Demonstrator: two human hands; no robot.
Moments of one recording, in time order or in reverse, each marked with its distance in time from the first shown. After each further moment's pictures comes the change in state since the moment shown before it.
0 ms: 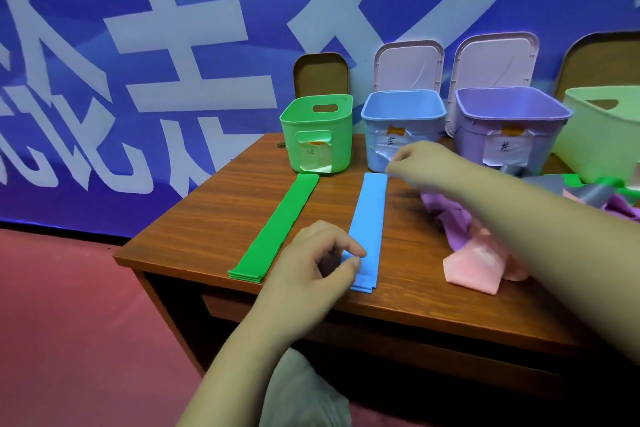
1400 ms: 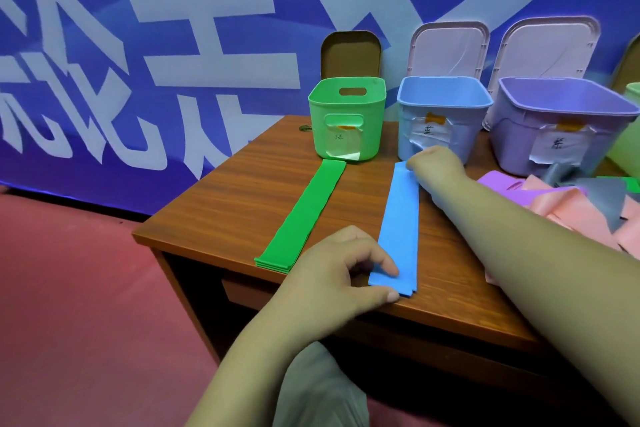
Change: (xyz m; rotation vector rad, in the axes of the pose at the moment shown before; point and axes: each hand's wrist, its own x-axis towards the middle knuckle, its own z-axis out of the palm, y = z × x) left_hand -0.006 -0.019 -0.021 0.083 -0.186 -0.077; right_hand 0.073 0.009 0.085 0.266 0.212 0.237
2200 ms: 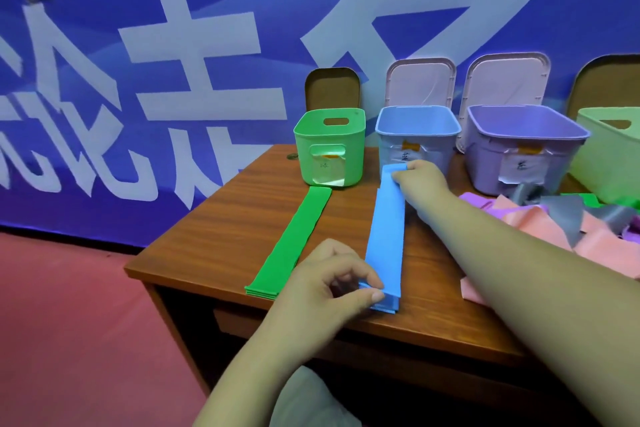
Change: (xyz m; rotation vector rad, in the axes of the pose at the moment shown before) left_hand 0.003 0.012 0.001 -0.183 0.110 0.035; right_hand -0.020 -0.013 -0.022 0.289 0.070 -0.021
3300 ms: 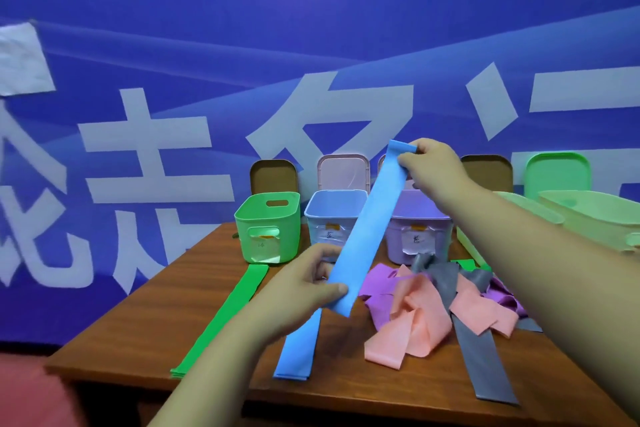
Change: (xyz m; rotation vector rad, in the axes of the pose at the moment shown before) left_hand 0.098 0.073 0.038 -0.221 -0.215 -0.023; right_hand -0.022 -0.106 -0.234 0.004 0.212 -0.274
